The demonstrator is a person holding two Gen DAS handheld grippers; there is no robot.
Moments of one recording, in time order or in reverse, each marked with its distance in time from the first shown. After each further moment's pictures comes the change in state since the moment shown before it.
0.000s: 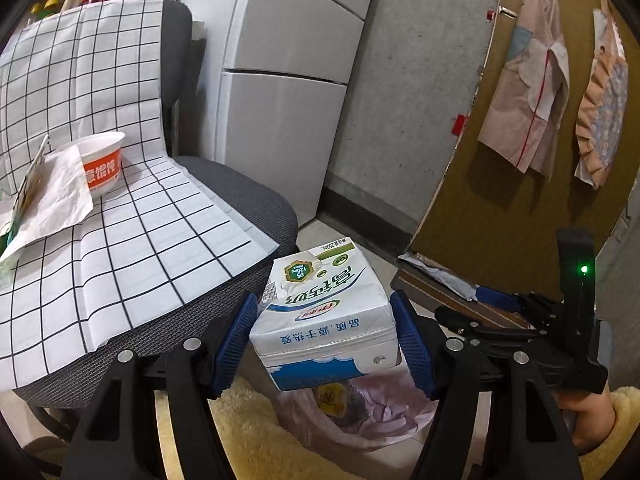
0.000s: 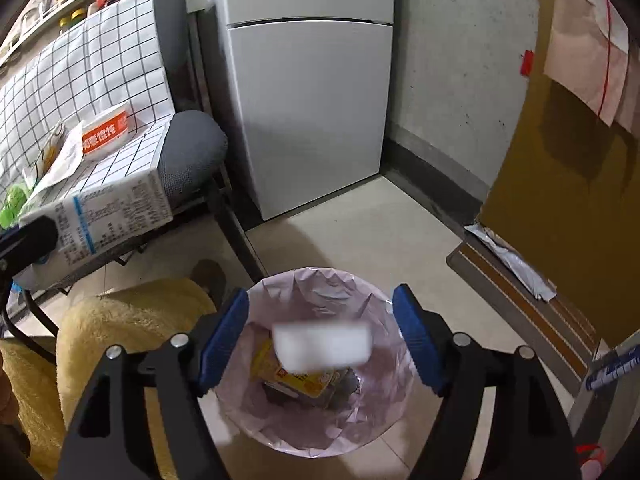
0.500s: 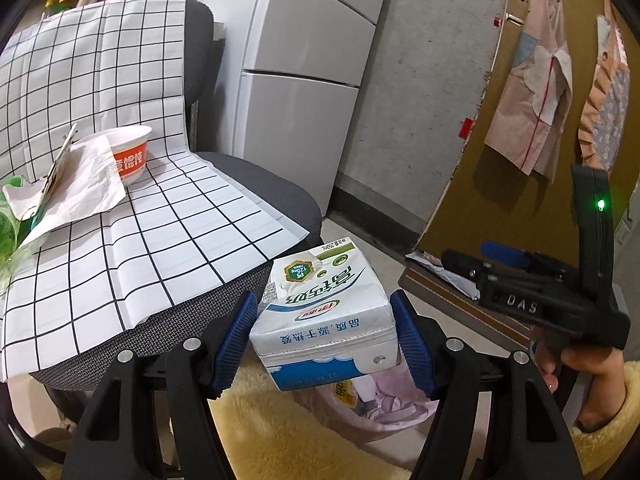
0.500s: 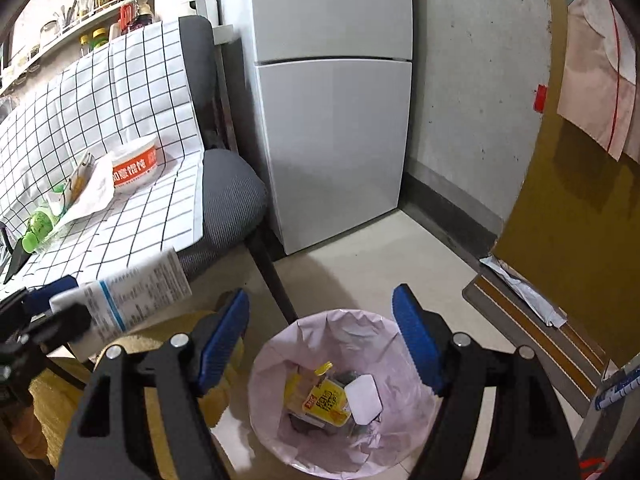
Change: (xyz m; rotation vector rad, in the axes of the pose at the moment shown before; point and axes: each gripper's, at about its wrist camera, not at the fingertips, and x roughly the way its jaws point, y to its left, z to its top) left arm -0.024 0.017 -0.012 -0.008 -0.003 0.012; right arm -0.027 0.028 0.025 -0.023 -0.108 0.045
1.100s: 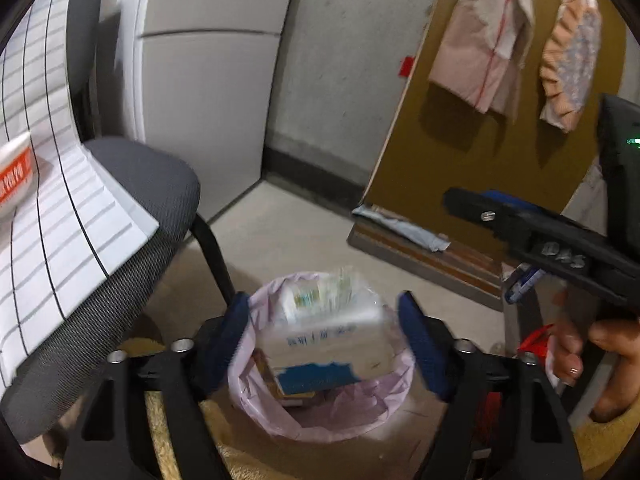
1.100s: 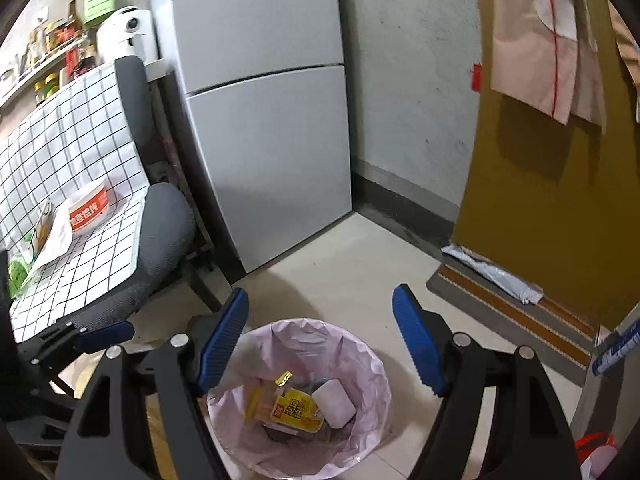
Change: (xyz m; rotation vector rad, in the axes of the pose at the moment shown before) left arm 0.091 -0.065 0.005 0.124 0.177 -0.164; right arm -0.013 -0.073 -0.004 0.158 -0.030 -0.096
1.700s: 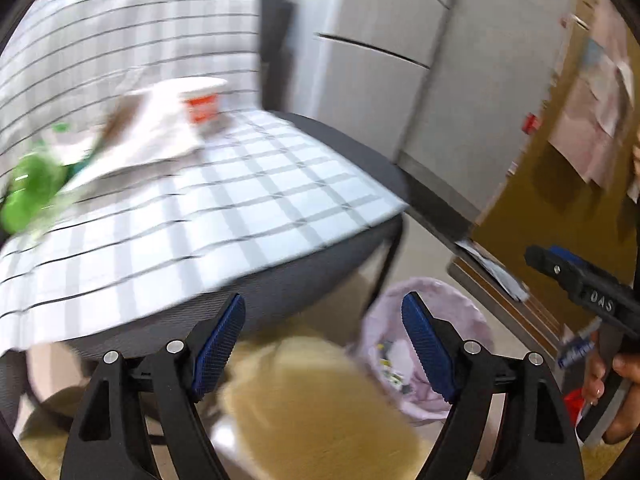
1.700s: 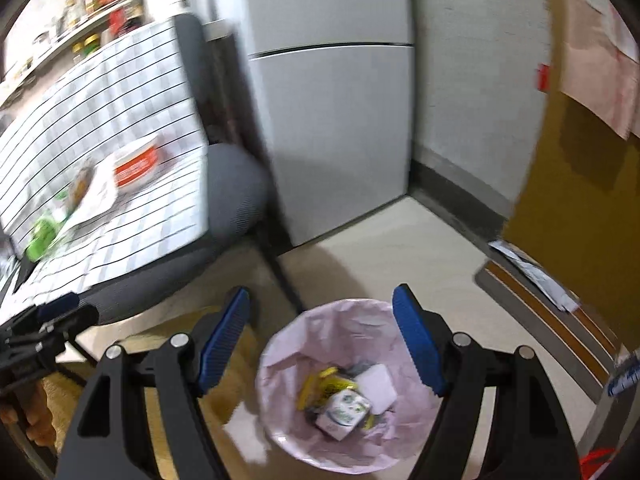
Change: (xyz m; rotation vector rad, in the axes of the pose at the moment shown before) left arm -0.105 0.109 -0.047 -0.288 -0.083 0.344; right arm 0.016 0.083 -0.013 -0.135 0.083 0.158
